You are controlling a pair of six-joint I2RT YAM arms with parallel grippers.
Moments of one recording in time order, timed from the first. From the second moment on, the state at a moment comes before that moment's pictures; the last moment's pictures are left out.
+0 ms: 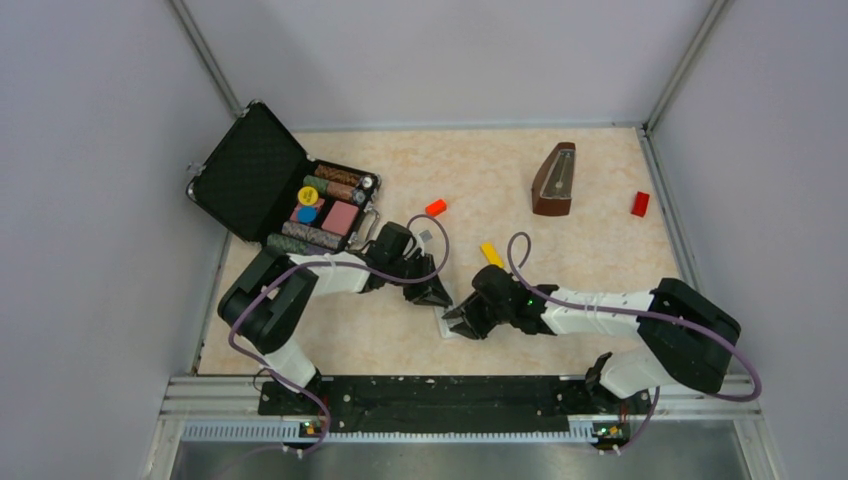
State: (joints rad) left arm -0.61 1.68 0.73 0.06 0.64 -0.84; right arm 0.96 1.40 0.57 -0.09 -0.05 1.82
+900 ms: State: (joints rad) left arm -0.61 1.68 0.73 0.05 0.63 -0.85; right arm 0.94 1.37 0.58 -0.17 0.01 1.77
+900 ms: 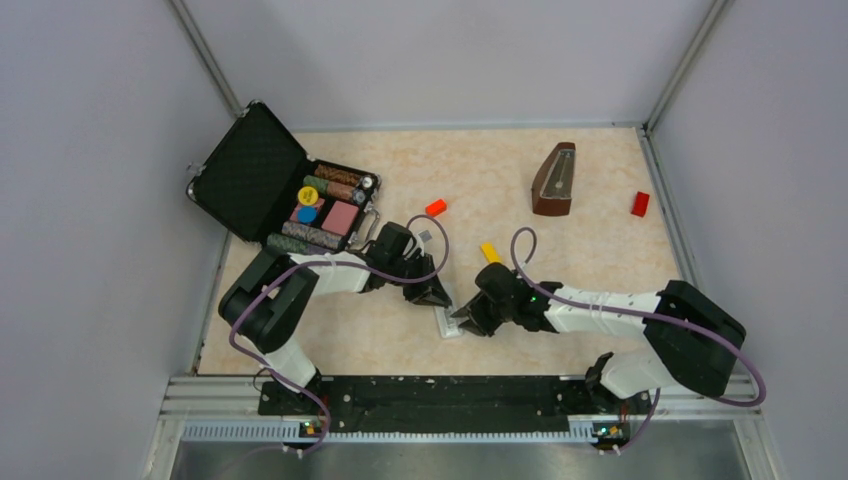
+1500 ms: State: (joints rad) left arm -0.61 1.68 0.74 0.05 0.64 -0.82; right arm 1.14 1.24 0.75 -0.14 0.36 0.52
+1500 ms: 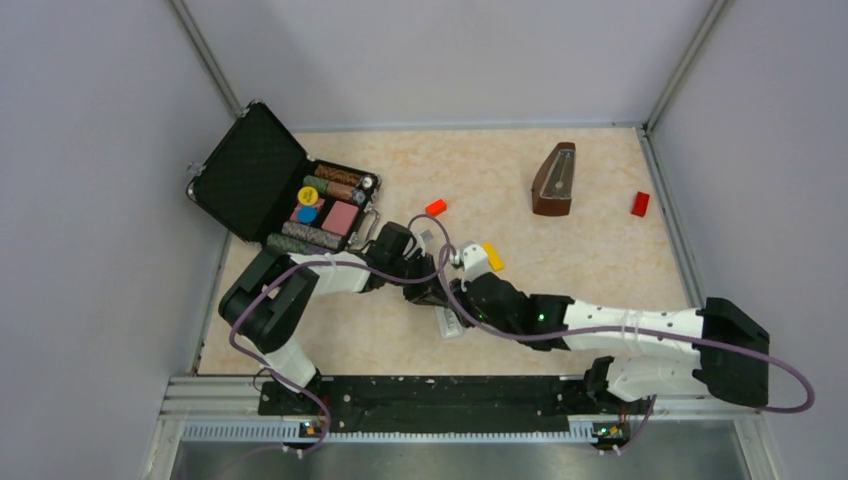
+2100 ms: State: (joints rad) left arm -0.61 1.70 0.75 0.06 0.67 -0.73; right arm 1.38 1.30 0.40 0.37 0.66 0.11
